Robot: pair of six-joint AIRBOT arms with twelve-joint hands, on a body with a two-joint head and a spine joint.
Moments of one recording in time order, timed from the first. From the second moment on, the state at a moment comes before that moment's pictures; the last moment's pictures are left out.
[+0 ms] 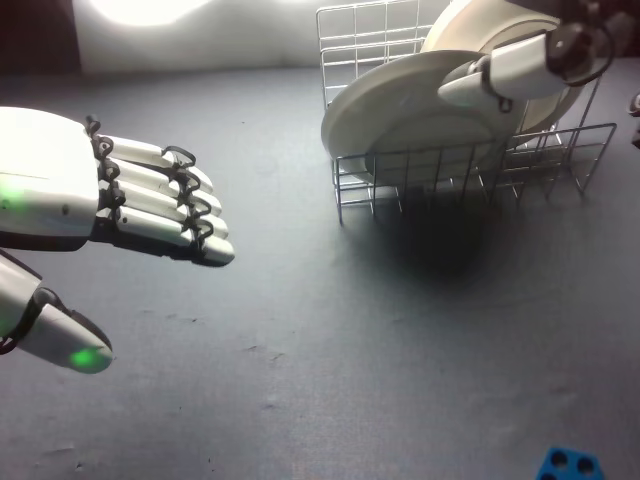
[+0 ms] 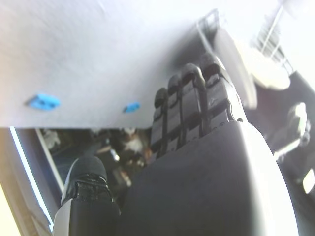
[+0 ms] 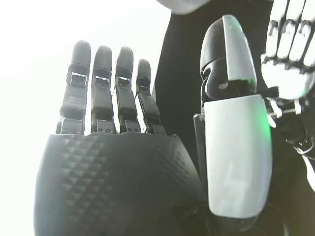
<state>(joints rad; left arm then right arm) 0.35 -0.82 1.32 1.61 -0.97 -0.31 -0.16 -1.00 1.02 0.58 0.32 -1.46</state>
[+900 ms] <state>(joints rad) 0.32 -0.80 1.26 1.72 -0.98 -0.31 -0.19 -0.97 0.98 0.47 0.38 -1.49</state>
